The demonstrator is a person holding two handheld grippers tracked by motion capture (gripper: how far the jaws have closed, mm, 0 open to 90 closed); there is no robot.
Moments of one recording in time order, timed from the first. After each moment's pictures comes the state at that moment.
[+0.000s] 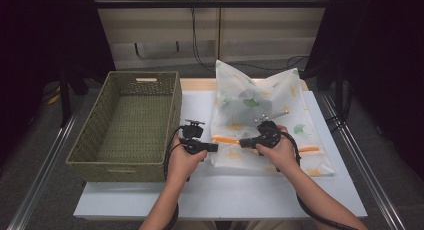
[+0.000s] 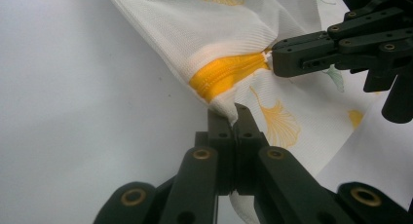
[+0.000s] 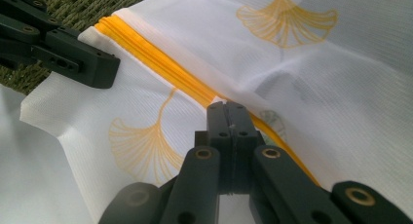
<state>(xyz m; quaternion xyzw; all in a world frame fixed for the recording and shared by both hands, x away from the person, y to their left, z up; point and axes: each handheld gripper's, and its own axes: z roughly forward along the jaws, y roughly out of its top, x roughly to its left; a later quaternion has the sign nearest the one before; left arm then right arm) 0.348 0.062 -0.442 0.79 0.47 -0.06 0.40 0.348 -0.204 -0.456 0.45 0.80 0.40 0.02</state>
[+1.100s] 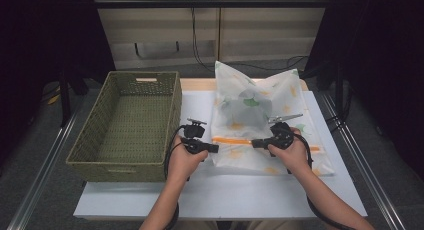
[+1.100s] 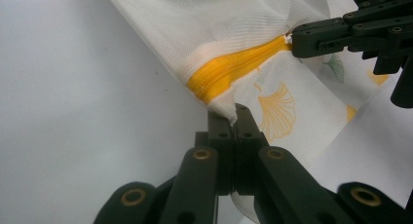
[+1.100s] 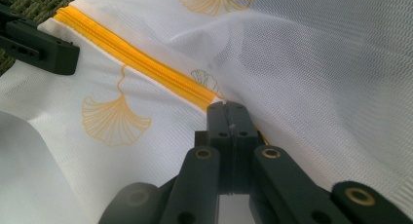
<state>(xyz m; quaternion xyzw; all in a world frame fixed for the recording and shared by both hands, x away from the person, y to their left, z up) 0.348 0.058 -0.440 0.80 0.46 -0.06 0.38 0.341 -0.237 -0.459 0.47 0.79 0.40 0.03</state>
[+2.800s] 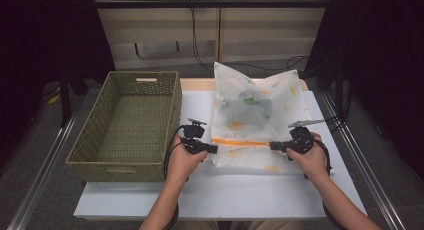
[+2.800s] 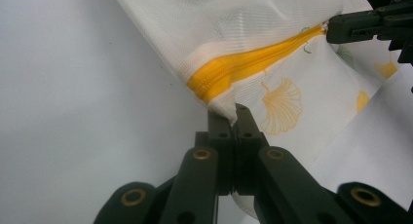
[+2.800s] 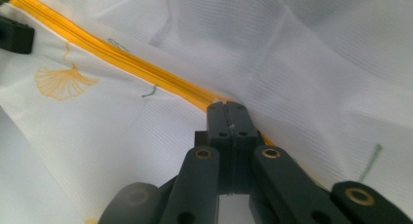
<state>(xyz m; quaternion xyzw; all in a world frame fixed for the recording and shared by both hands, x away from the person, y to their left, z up) 0.349 0.060 -0.439 0.80 0.46 -0.07 0.37 0.321 -0.288 -0.463 0.51 0.76 0.39 0.06</state>
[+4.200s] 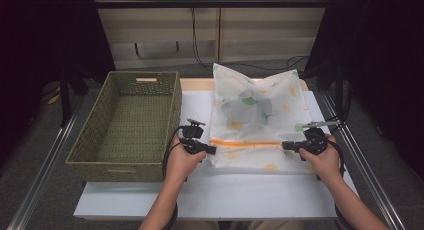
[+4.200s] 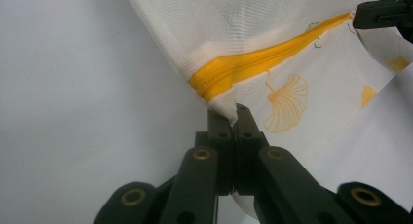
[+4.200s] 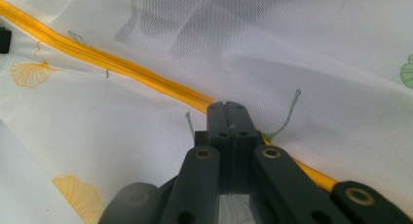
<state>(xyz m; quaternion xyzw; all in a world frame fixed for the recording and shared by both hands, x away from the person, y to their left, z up) 0.349 0.061 -0.443 0.80 0.47 -0.07 0.36 0.314 -0.322 -0.462 0.52 0.76 0.39 0.08</state>
